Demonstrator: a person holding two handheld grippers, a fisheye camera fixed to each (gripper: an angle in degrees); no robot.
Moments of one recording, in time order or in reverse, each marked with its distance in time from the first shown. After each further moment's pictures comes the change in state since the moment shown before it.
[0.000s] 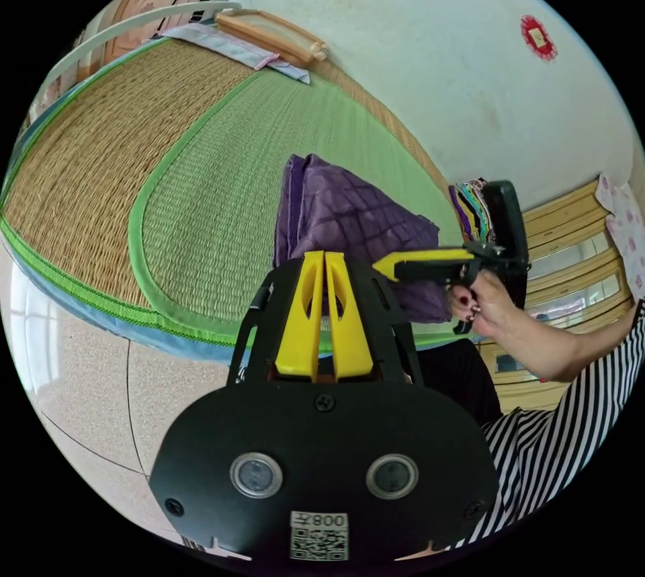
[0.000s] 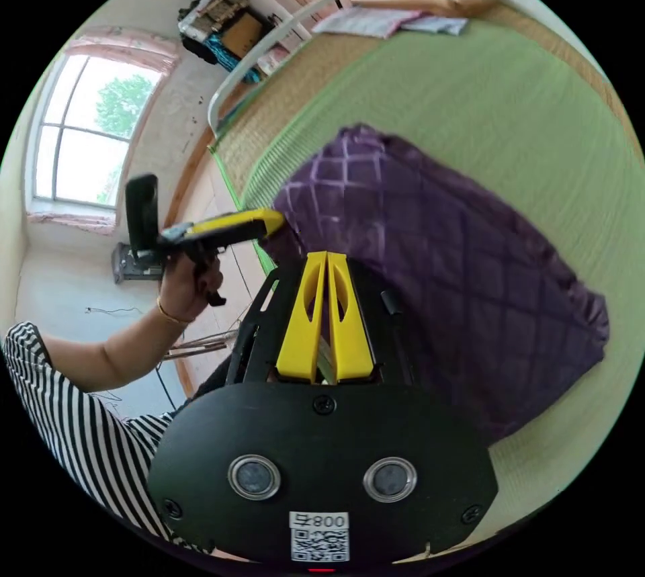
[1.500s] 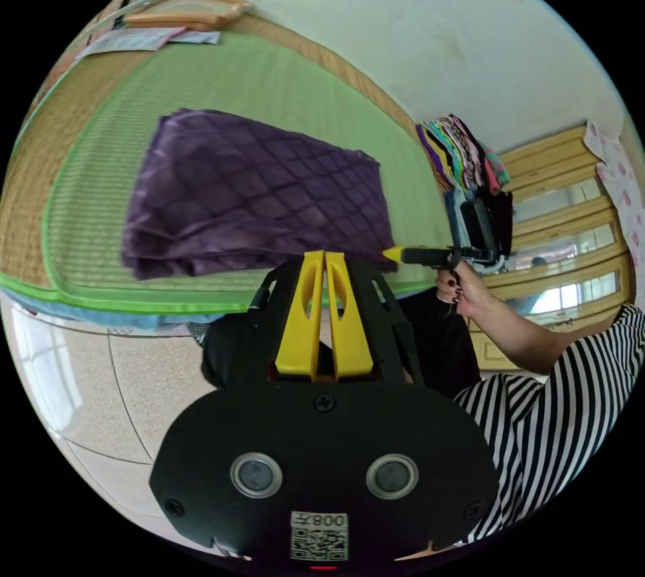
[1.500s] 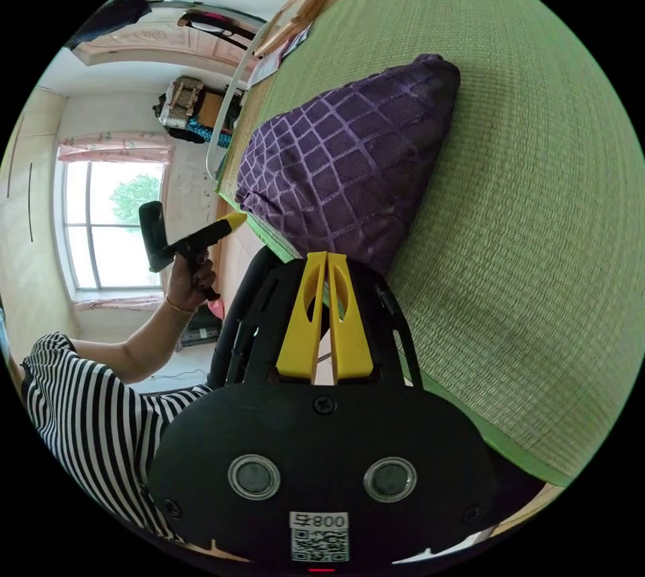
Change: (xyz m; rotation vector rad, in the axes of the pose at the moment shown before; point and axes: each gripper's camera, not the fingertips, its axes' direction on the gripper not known) left arm 0.181 0.005 0.050 -0.243 0.064 0.176; right arm 0.195 0.255 0.103 0.219 -0.198 0.293
